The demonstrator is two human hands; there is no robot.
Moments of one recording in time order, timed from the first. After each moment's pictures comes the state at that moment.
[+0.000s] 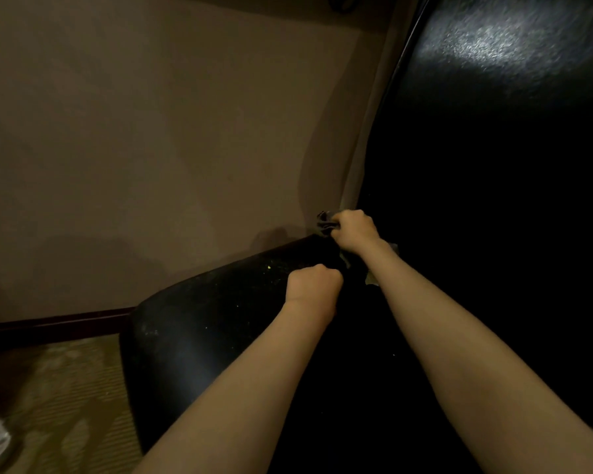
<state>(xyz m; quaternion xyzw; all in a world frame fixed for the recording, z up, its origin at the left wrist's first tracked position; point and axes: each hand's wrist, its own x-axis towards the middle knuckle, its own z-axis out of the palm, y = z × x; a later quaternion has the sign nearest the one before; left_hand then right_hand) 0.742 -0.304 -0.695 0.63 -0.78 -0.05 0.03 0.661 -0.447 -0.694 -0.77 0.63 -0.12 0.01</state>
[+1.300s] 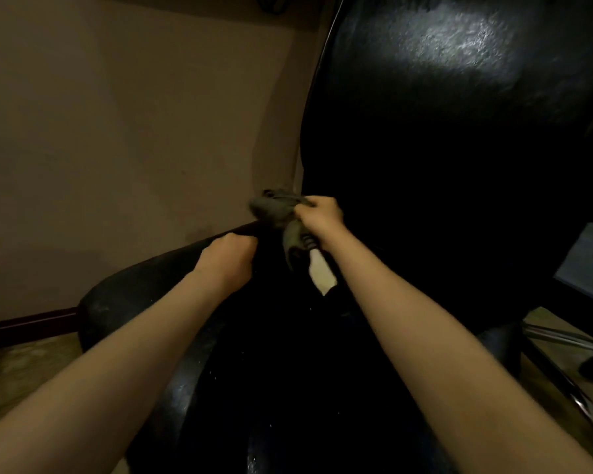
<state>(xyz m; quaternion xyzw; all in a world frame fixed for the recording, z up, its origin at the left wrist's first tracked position) 0.756 -0.271 -0.675 0.65 -0.75 -0.05 0.07 0.613 -0.359 -0.664 -0.64 0.61 -0.40 0.26</state>
